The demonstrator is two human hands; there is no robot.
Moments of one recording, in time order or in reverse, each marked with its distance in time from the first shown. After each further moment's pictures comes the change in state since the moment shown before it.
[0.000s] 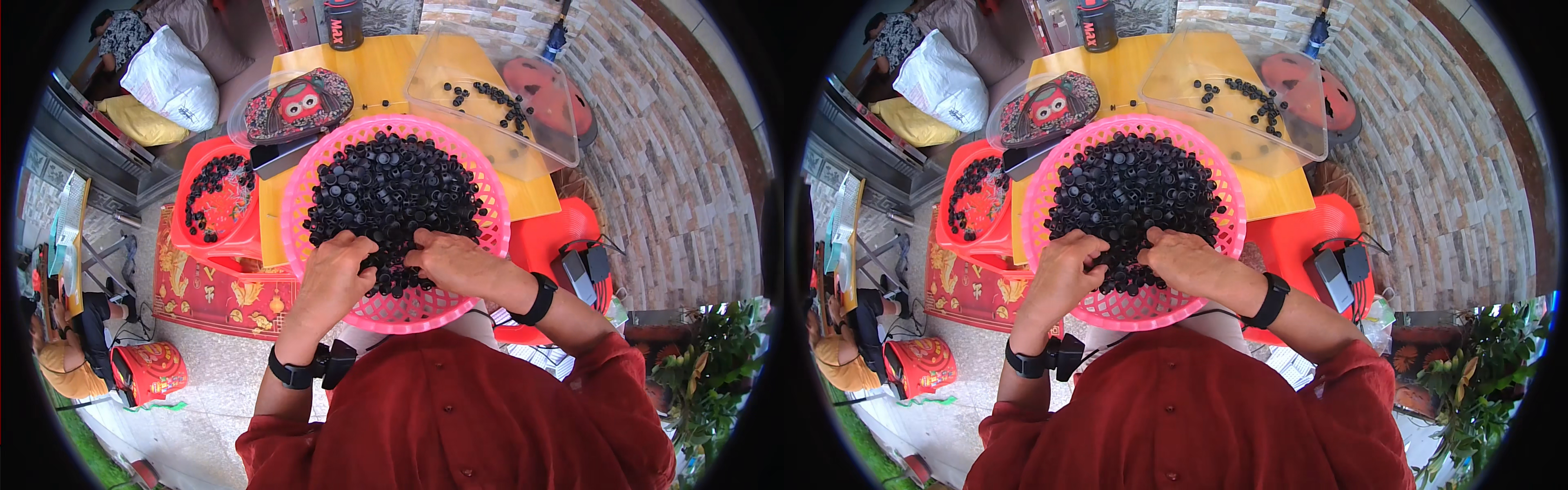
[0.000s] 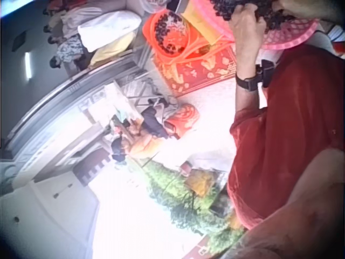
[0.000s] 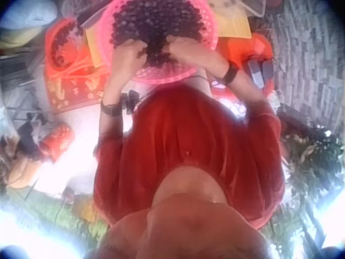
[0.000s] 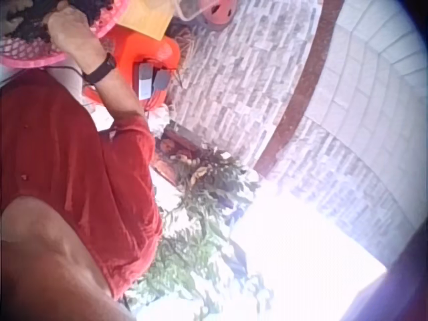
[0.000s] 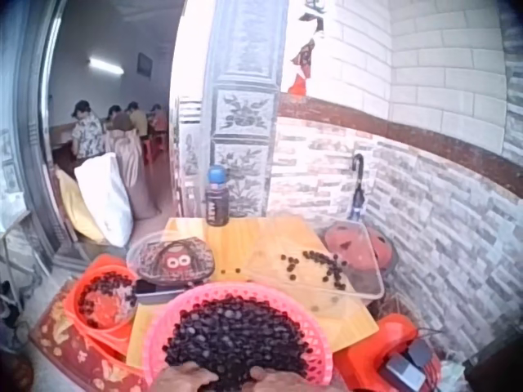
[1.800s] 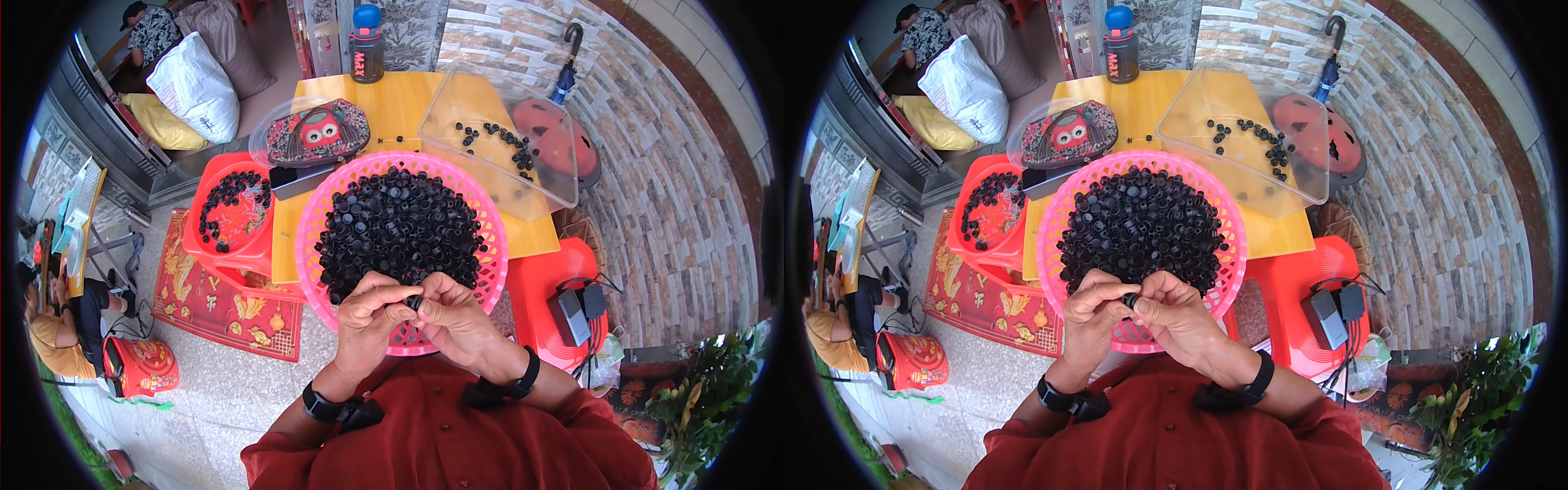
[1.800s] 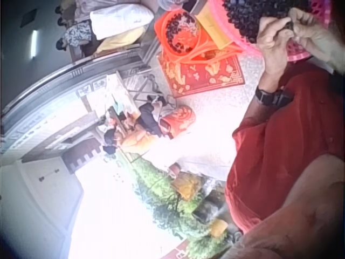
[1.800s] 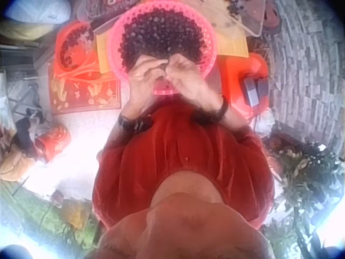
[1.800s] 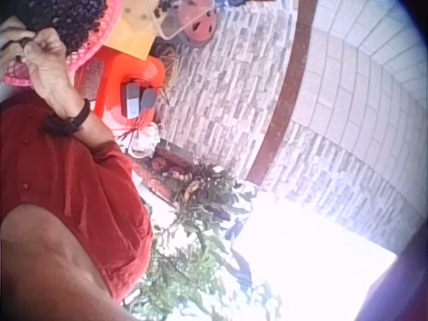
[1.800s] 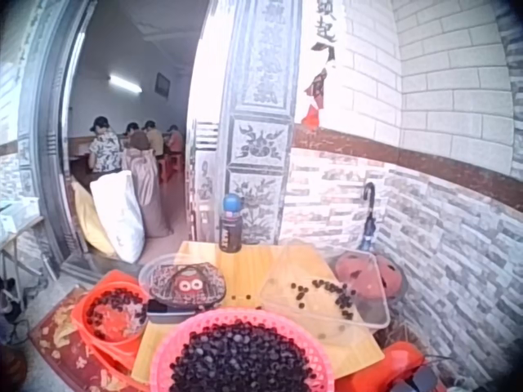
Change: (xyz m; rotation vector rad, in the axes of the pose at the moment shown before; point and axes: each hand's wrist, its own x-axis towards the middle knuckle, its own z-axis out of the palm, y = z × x) left_hand -0.022 0.045 0.033 -1.114 0.389 0.064; right_hand -0.018 -0.048 0.018 2.210 0.433 0.061
